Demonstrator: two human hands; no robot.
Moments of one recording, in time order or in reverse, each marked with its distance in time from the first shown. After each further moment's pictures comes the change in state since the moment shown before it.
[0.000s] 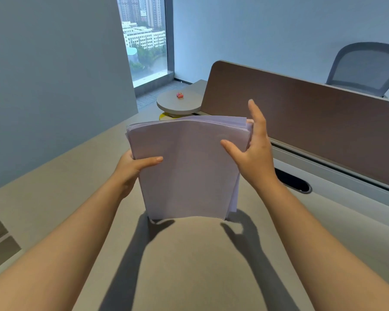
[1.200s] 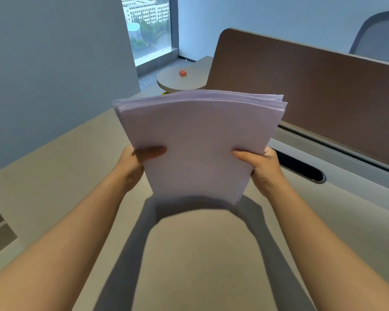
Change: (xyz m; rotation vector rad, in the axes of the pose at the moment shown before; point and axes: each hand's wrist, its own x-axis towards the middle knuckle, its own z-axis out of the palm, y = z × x) left_hand 0.016 -0.028 0.007 -0.128 -0.047 0.001; right_hand -0.006 0.066 0.018 0.602 -0.099 0.520
